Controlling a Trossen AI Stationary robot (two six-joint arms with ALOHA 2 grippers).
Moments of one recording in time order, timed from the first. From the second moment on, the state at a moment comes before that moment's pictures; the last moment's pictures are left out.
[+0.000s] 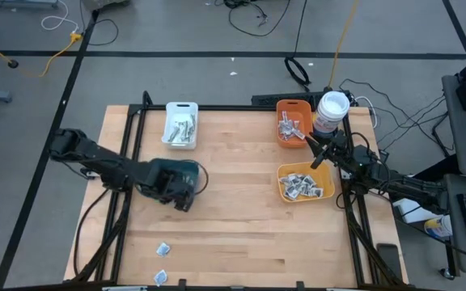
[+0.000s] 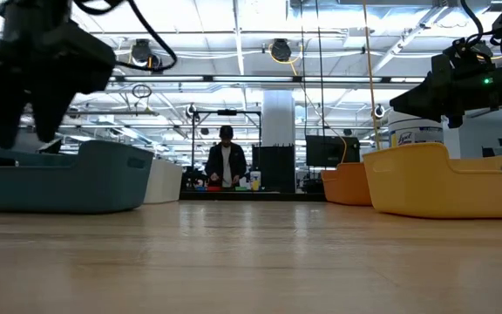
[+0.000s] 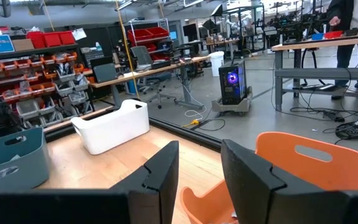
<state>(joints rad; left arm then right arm) -0.28 1.41 0.94 -1.05 0.08 -1.44 -0.35 0.07 0.01 0.08 0.34 0.17</state>
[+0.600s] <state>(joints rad) -0.74 1.42 0.95 -0.86 0.12 -1.99 -0.35 0.07 0.01 0.08 0.34 0.17</state>
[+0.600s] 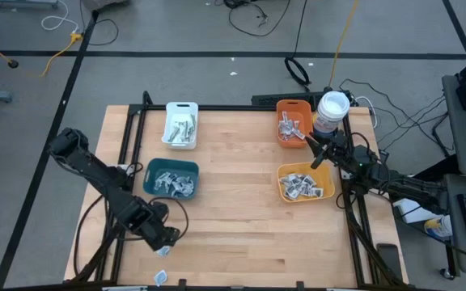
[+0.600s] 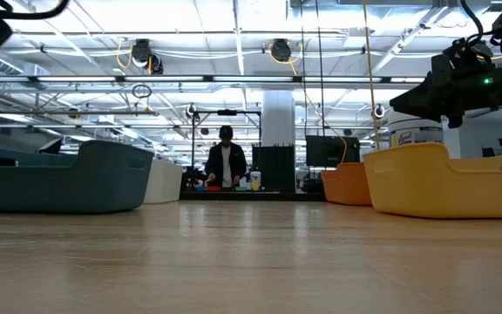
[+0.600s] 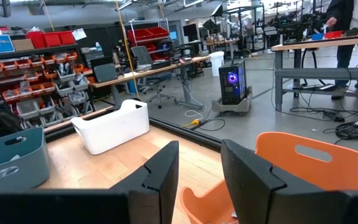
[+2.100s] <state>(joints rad) -0.79 1.89 1.23 -1.05 0.18 -1.93 -0.35 0.07 0.01 0.08 0.34 0.17</state>
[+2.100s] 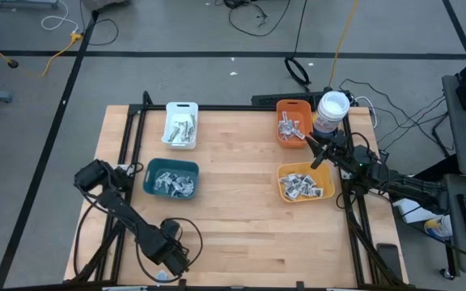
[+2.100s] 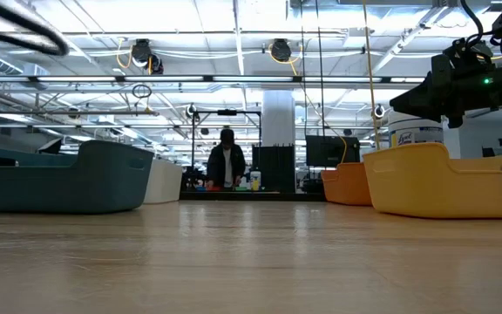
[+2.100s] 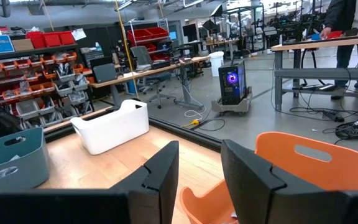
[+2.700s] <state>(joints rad) -0.78 1.91 1.23 -1.03 0.22 -1.86 -0.35 0.07 0.02 0.08 0.34 0.17</state>
